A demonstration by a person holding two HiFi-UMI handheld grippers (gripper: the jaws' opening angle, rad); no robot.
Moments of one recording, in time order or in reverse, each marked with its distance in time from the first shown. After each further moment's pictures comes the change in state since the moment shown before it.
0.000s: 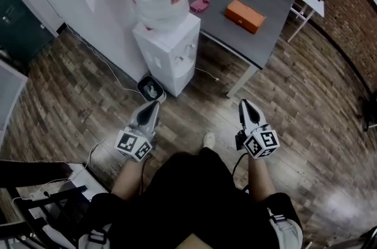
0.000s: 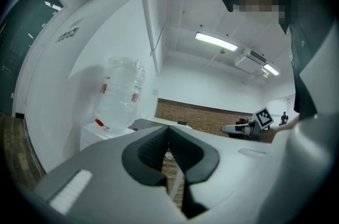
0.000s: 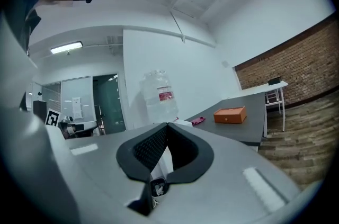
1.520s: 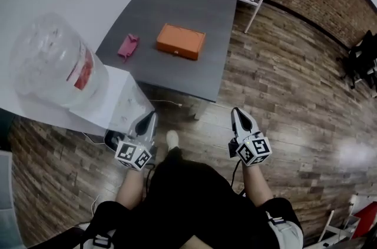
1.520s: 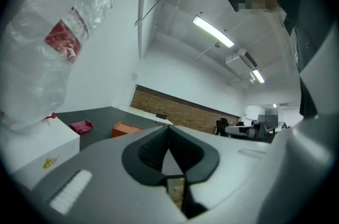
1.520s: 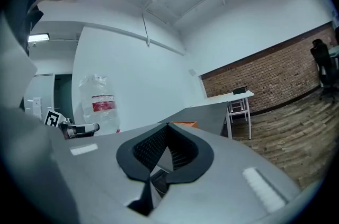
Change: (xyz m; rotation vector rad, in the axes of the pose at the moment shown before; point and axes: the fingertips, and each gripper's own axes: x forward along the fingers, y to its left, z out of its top) left arm 0.303 -0.031 -0.044 -0.082 0.110 -0.255; right arm 0.030 -0.223 0.050 0.045 -0.060 -0.325
